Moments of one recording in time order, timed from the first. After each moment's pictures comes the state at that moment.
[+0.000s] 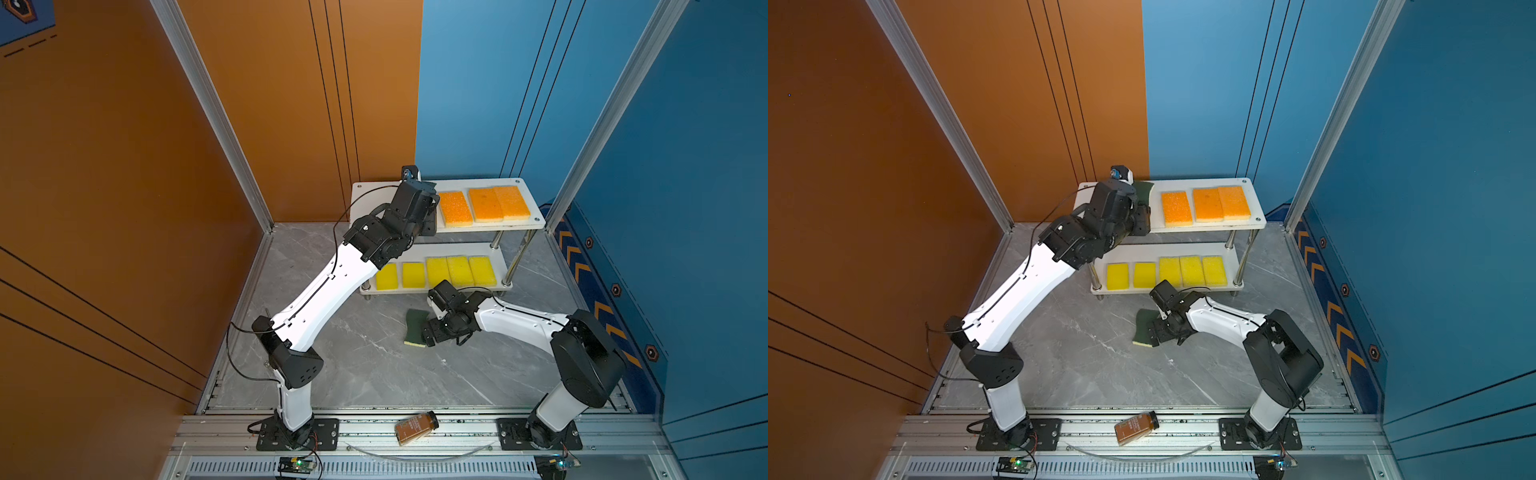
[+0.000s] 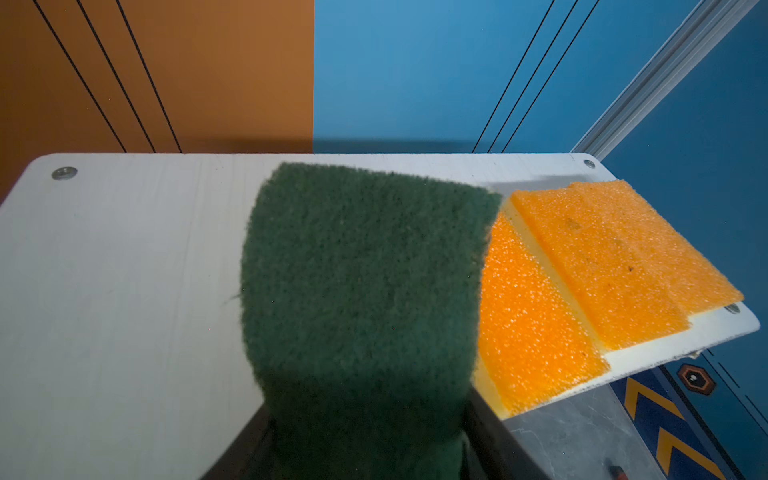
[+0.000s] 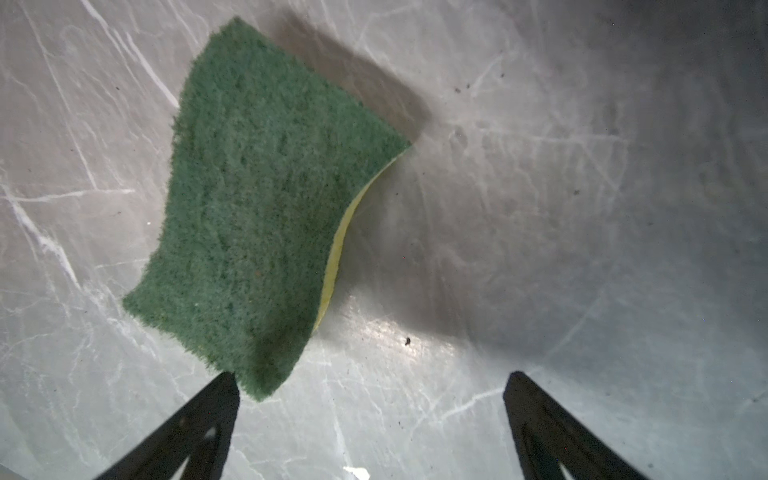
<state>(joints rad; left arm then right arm) -0.79 1.86 2.26 -0.86 -0.45 -0.46 0.71 1.66 1.02 -0.62 -0.05 0.36</state>
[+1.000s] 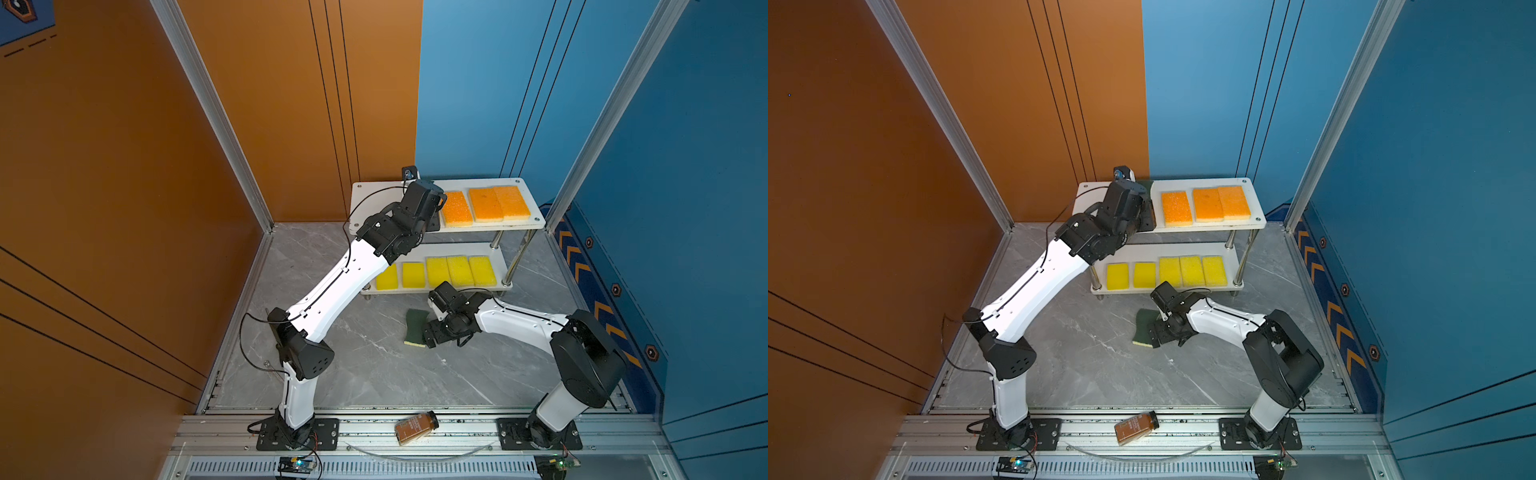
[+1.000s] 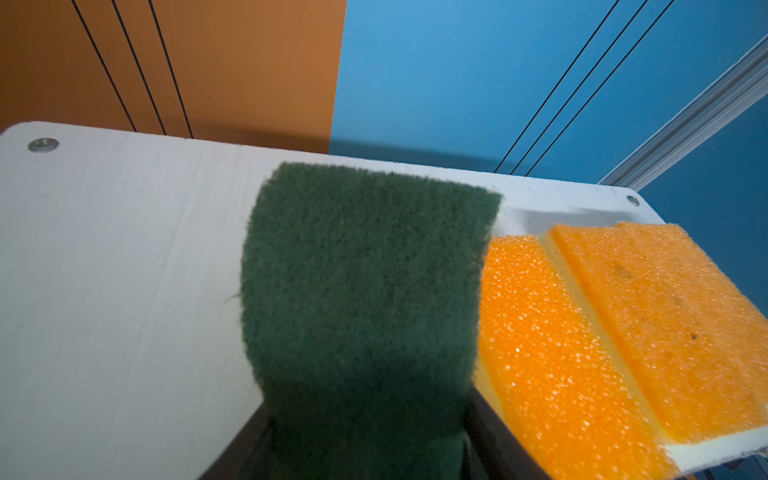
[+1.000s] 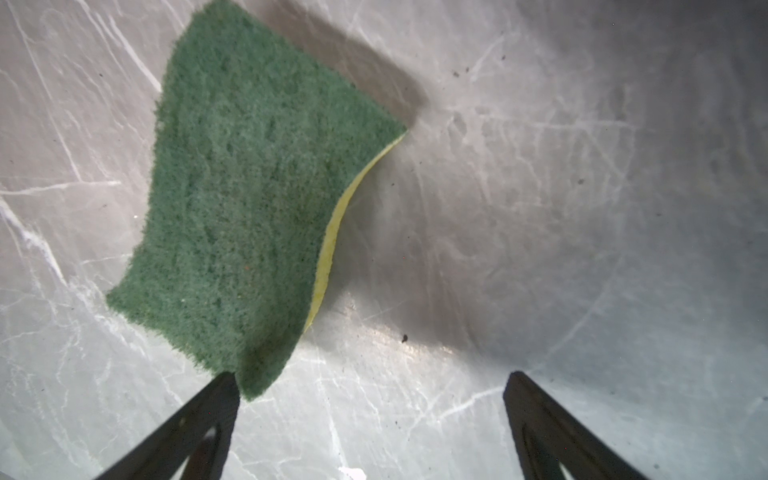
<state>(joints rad) -0.77 1.95 2.30 -0.84 -0.50 -0.56 0.71 1.66 1.00 -0.61 -0.05 0.36</state>
